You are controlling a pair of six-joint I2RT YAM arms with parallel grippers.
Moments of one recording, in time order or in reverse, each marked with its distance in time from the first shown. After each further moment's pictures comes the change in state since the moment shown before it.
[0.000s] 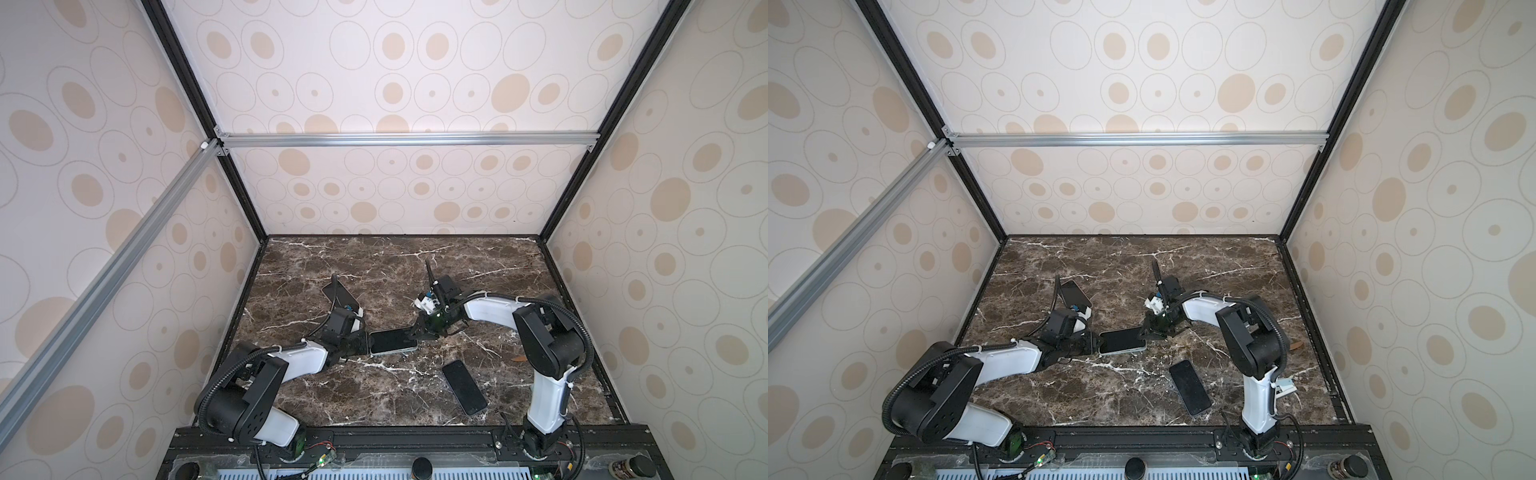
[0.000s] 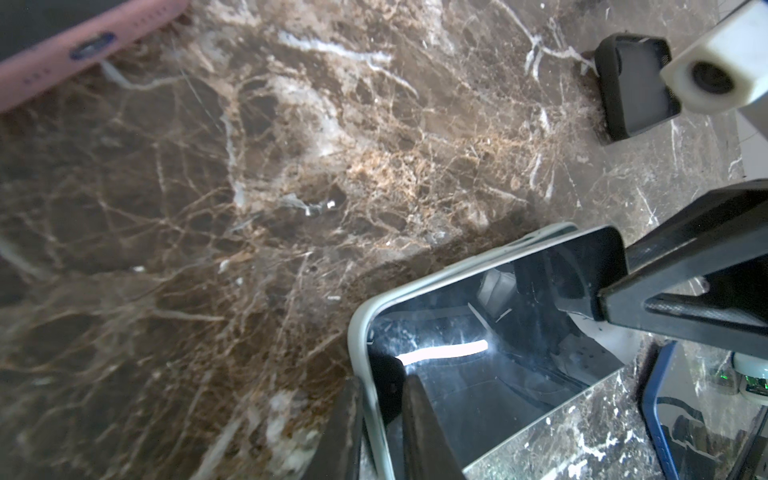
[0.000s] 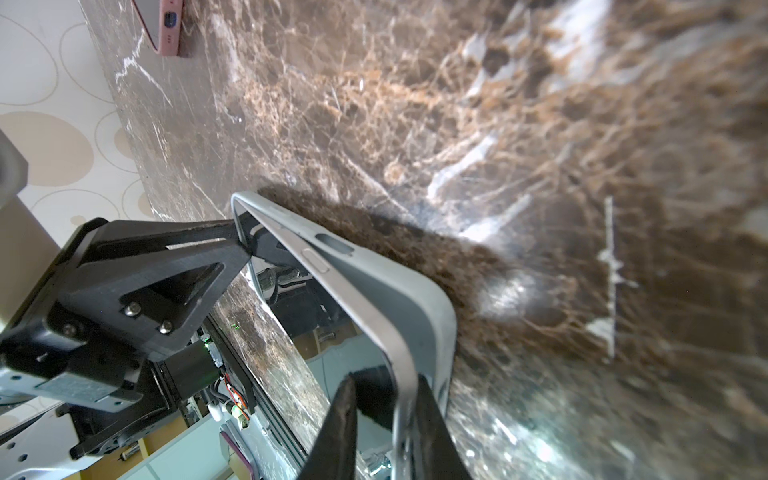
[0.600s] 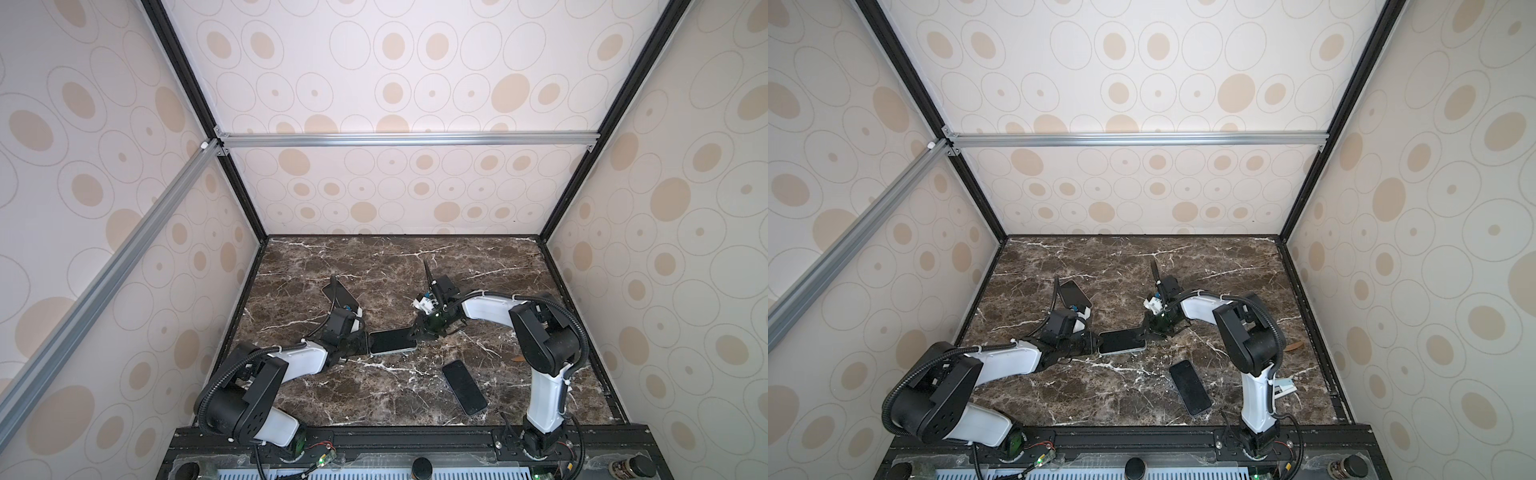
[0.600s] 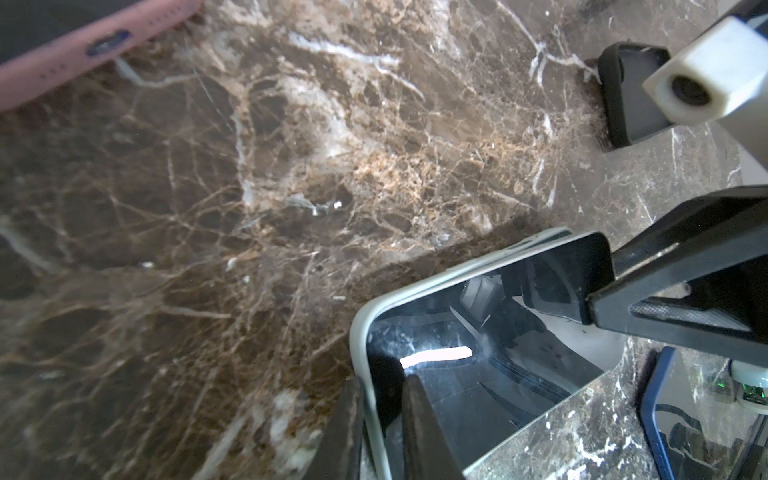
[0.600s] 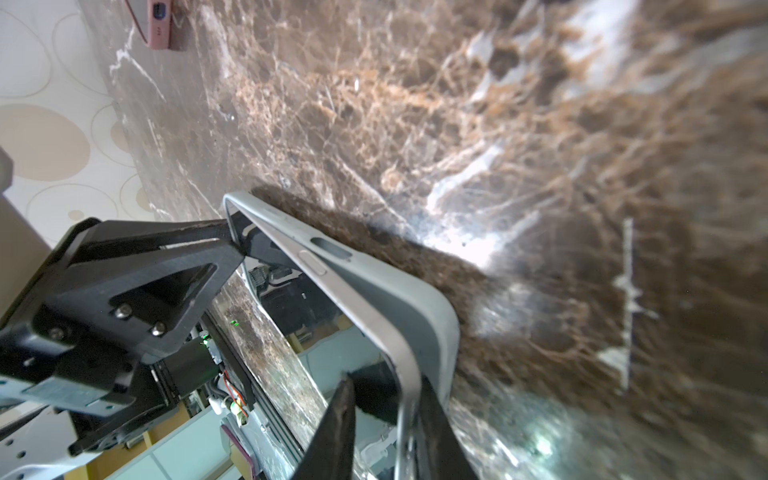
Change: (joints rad) left arm 0.001 0.005 -0.003 -0.009 -0.023 -0.017; right arm 0.007 0.027 0.034 -0.032 0.013 -0.026
